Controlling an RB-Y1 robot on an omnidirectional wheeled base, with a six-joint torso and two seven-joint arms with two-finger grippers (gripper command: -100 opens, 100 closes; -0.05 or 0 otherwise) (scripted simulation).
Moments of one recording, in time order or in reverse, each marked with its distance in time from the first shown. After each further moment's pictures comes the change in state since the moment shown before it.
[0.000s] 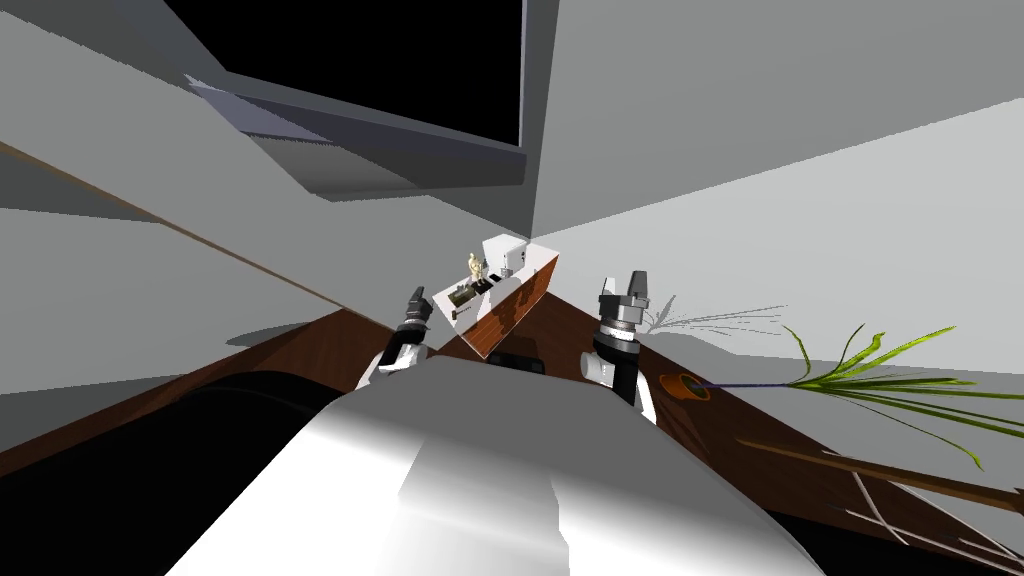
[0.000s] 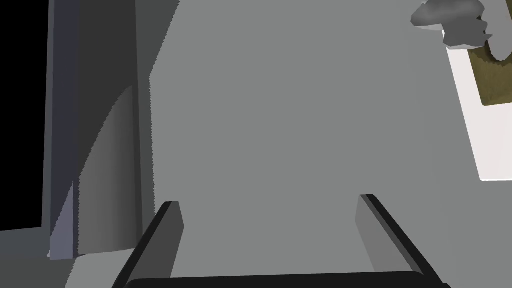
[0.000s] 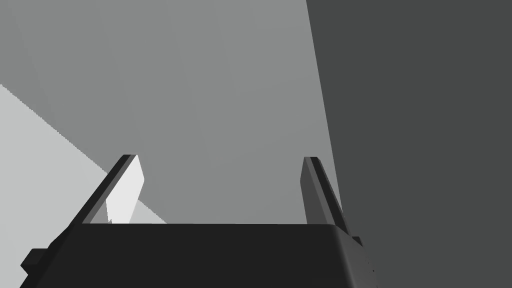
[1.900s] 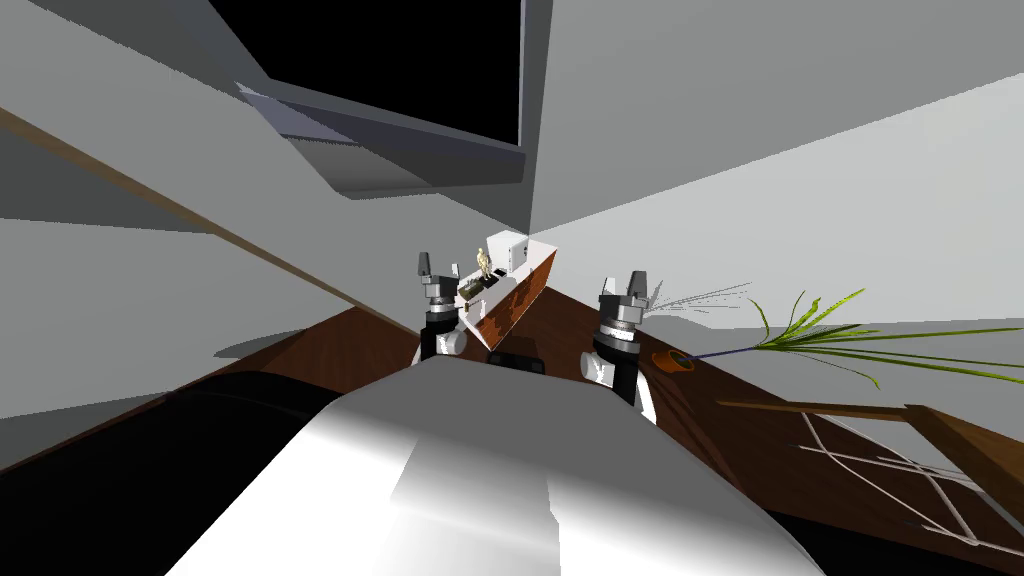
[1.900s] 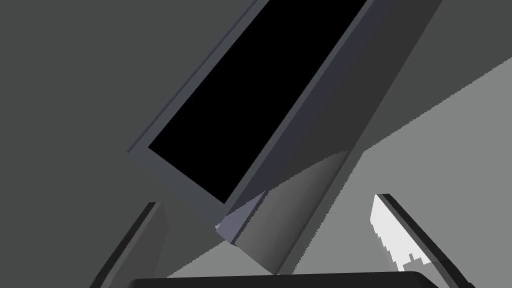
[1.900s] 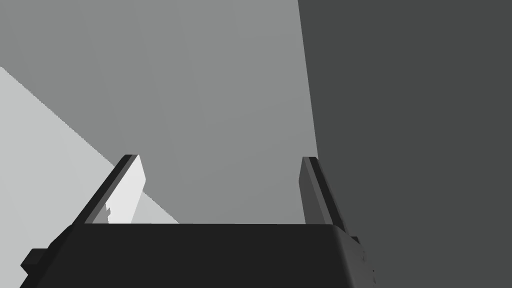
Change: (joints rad) left arm -0.112 -0.235 -0.351 -0.261 -0.113 -0.368 -0.022; right arm 0.000 0.000 0.000 0.000 0.000 0.000 0.000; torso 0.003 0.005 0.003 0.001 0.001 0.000
